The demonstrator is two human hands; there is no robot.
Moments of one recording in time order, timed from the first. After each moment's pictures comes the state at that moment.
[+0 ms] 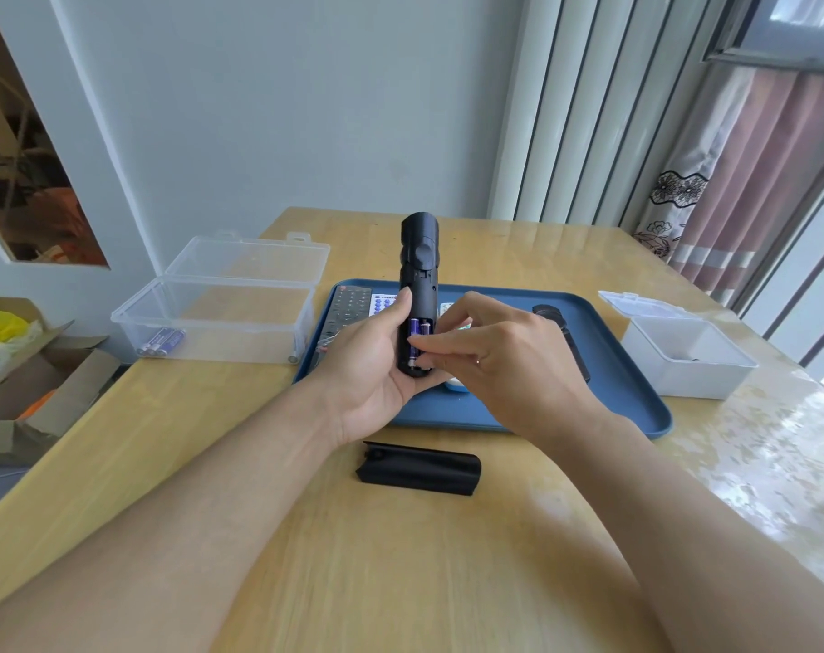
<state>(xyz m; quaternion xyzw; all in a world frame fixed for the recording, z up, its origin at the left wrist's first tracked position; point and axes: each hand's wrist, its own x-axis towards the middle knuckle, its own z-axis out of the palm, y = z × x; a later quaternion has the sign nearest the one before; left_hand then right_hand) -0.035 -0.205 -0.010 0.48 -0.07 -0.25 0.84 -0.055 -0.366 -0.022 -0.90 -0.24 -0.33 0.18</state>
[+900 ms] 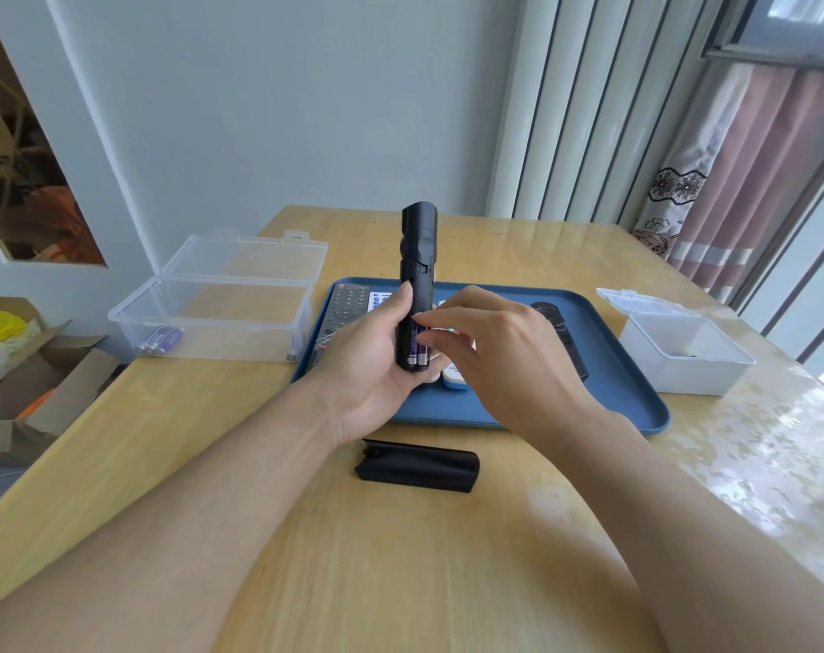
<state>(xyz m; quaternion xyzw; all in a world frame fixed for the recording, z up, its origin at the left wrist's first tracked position) -0.028 -0.205 -0.017 0.50 -0.07 -0.21 0.84 -0.056 -0.356 -0.017 -0.89 -0.20 -0.34 0.22</state>
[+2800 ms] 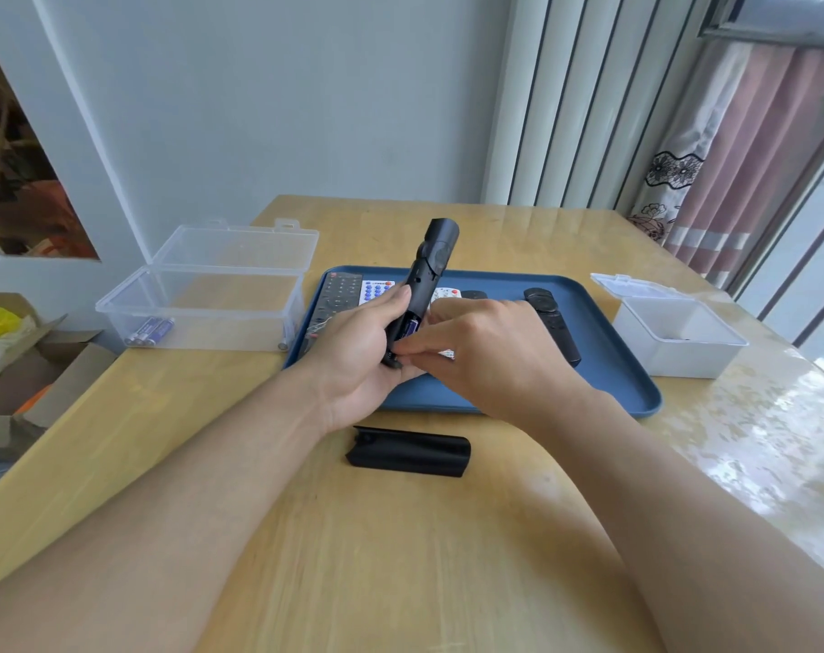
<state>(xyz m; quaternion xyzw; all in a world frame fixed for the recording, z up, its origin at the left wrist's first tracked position) -0.029 -0.203 -0.018 0.53 -0.05 -0.21 0.82 -0.058 -0.356 -0.017 -0.91 -0.27 -0.30 0.10</state>
